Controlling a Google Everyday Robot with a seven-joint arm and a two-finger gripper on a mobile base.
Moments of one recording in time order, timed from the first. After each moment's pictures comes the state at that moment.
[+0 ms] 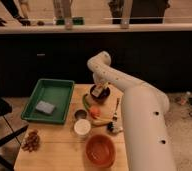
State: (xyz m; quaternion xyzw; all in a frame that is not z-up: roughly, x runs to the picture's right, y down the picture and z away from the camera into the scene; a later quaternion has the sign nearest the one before) arm 0.061 -0.021 0.968 -0.22 -0.08 -0.47 0.85
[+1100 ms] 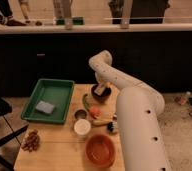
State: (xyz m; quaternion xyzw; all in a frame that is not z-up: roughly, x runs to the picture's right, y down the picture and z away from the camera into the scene) arm 0.075 -0.031 0.987 -0.23 -0.06 -0.46 0.85
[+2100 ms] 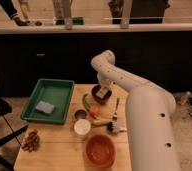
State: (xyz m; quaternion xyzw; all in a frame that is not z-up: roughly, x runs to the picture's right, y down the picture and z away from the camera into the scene) arm 0.090 -0.014 0.954 -0.26 -0.07 -0.46 0.85
